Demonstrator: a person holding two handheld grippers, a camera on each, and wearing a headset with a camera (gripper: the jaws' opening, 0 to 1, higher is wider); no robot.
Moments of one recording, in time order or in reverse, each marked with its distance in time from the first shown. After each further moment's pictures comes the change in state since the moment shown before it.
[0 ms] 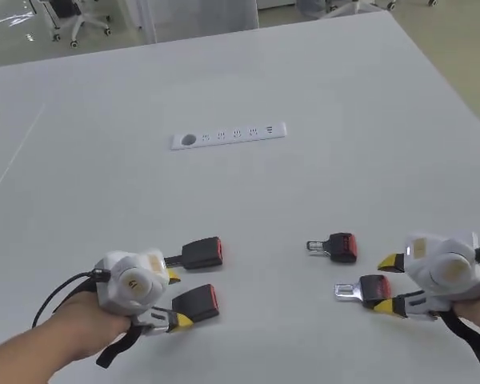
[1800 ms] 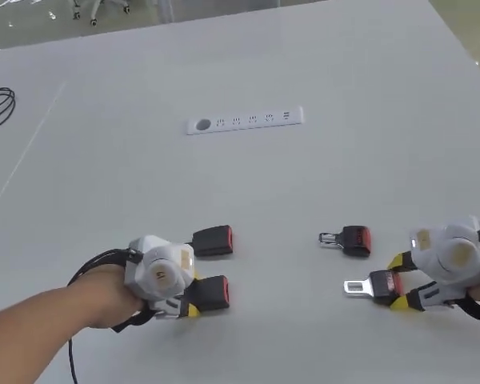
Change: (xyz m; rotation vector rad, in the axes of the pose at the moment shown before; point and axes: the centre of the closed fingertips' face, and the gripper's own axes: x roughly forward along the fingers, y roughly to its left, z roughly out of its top) left arm 0.008 -0.014 -0.004 0.206 0.123 -0.125; right arm 0.008 0.003 -0.014 -0.098 0.068 0.186
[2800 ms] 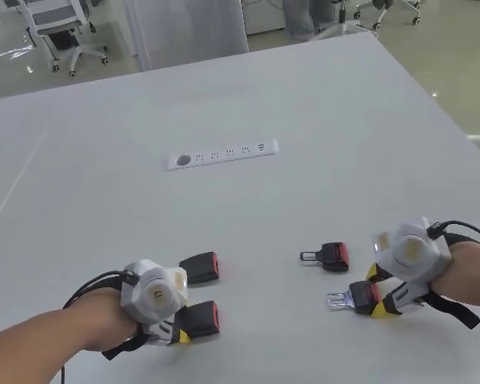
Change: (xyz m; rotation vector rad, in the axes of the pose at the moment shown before) left arm 0.002 0.001 0.000 0.014 0.044 -0.016; right arm 0.001 -0.001 0.000 0.015 0.053 0.005
